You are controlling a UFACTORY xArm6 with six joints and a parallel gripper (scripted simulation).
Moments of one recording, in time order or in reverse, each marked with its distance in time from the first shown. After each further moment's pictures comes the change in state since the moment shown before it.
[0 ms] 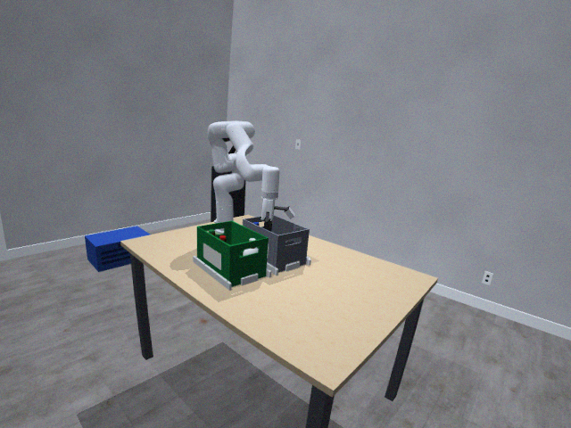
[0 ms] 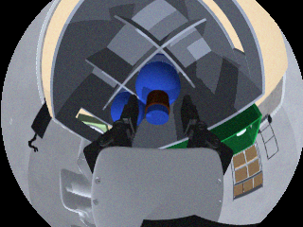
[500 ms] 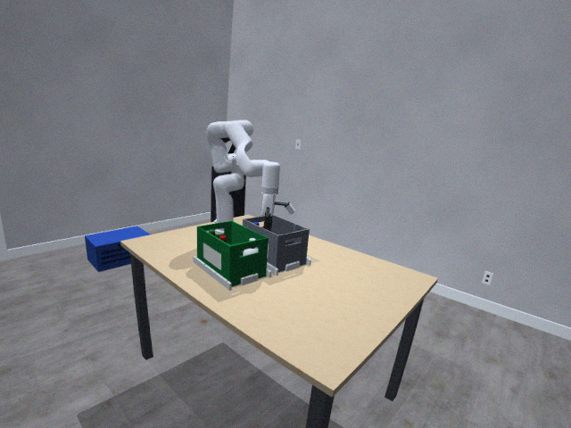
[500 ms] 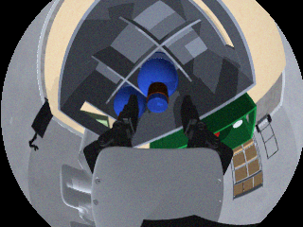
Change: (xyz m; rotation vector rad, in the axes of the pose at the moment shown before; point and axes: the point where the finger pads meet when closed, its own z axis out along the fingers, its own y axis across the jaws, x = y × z) arm 0.000 0.000 -0.021 -0.001 0.001 0.000
